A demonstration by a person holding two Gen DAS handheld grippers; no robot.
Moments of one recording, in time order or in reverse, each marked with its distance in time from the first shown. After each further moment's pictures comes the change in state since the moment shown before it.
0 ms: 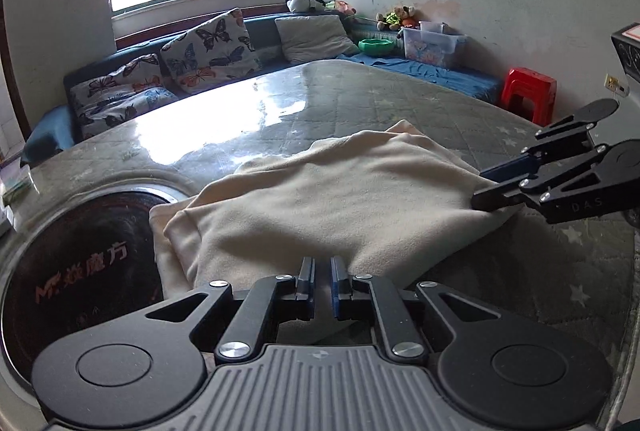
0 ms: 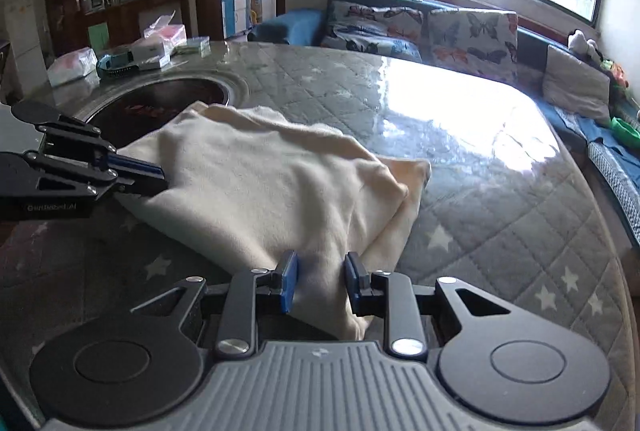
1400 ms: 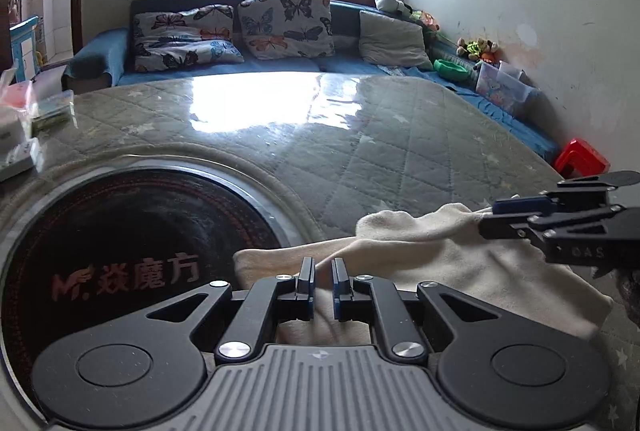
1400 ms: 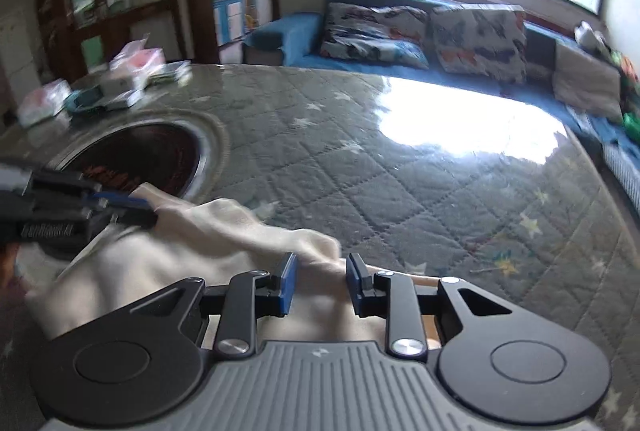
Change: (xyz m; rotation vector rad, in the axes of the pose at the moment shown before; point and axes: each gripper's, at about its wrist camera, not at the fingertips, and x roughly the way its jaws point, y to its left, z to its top) left arm 0.031 0.101 0.031 -0.305 0.014 0.088; right arm 0.070 -0.002 0.085 0.011 -0.029 0.032
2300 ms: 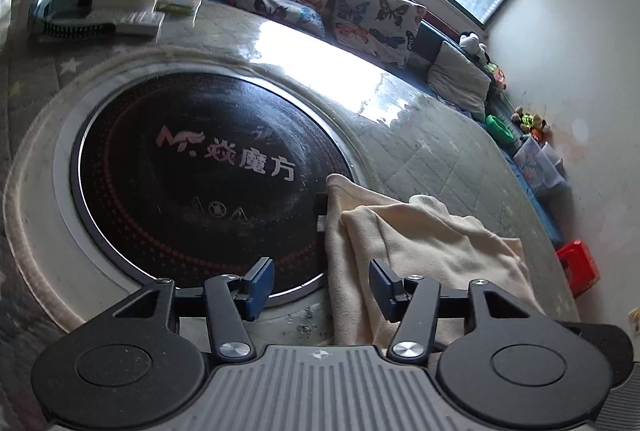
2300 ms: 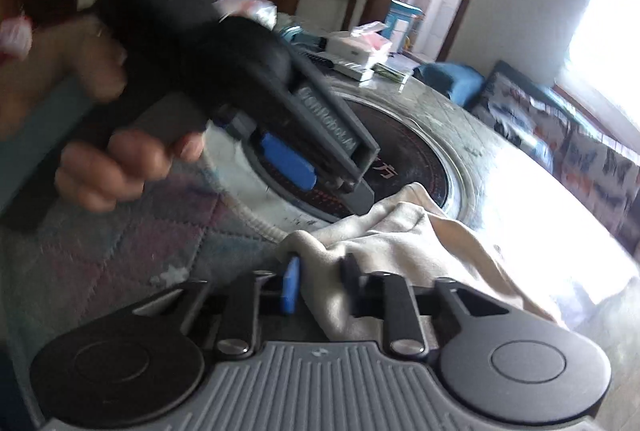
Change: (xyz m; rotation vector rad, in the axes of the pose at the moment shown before) left arm -0.054 0.045 -0.041 -0.474 0.052 -0.011; right arm -0.020 0.168 -0.028 -0.429 -0.039 0.215
